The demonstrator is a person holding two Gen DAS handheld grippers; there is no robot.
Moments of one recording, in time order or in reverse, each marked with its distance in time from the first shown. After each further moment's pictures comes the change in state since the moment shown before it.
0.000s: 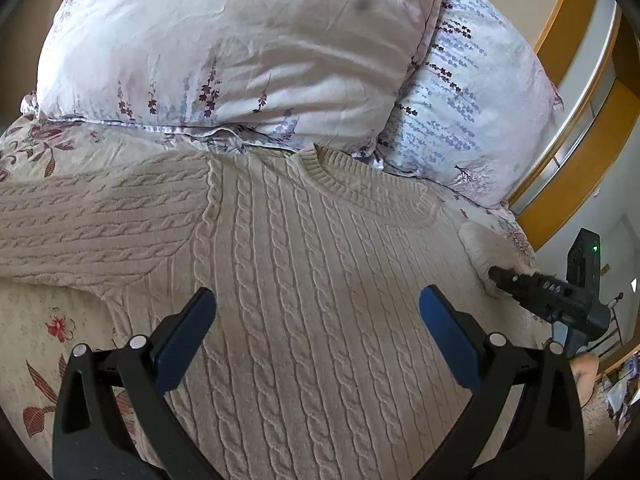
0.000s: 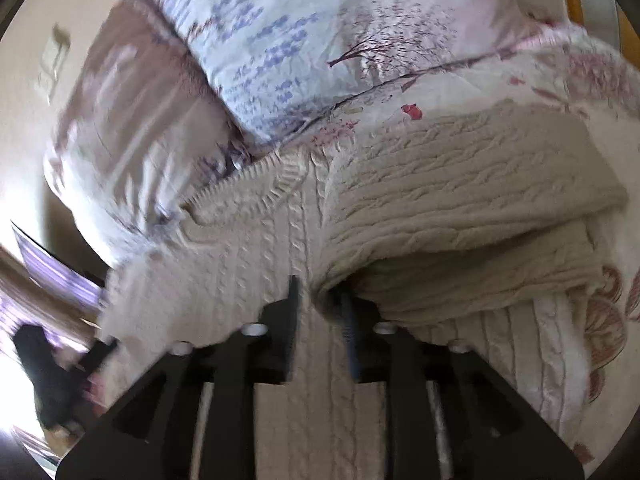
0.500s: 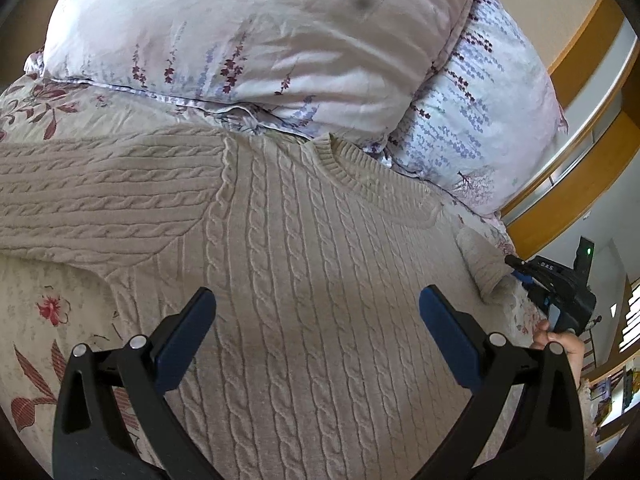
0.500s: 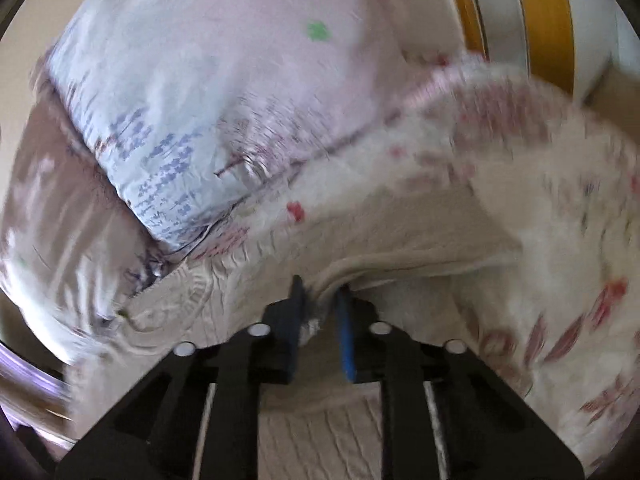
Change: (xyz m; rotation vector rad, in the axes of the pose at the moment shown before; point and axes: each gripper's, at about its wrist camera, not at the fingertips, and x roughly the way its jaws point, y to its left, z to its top) left arm 0.000 0.025 -0.002 -0.105 0.039 -0.059; right arm -0.026 -0.018 0.037 0.085 -0.248 -0.332
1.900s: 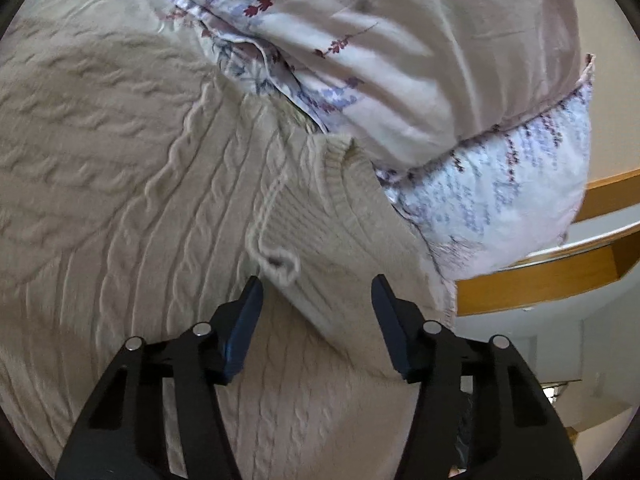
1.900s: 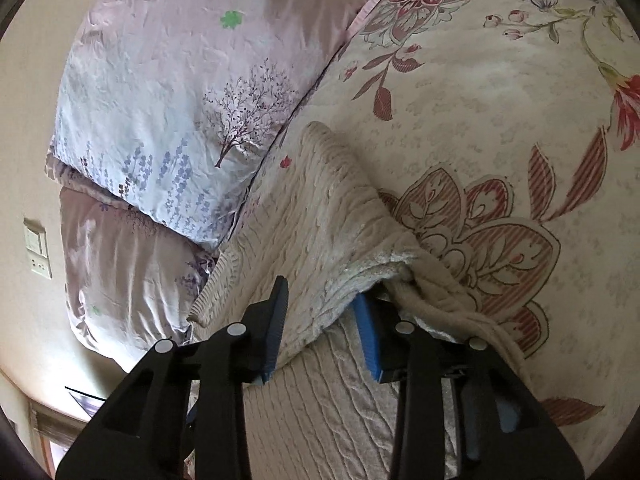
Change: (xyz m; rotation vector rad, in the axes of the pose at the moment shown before) left arm 0.085 0.021 0.043 -0.445 0.134 -0.176; right arm -0.008 -0.073 -0.057 0.446 0.110 0.308
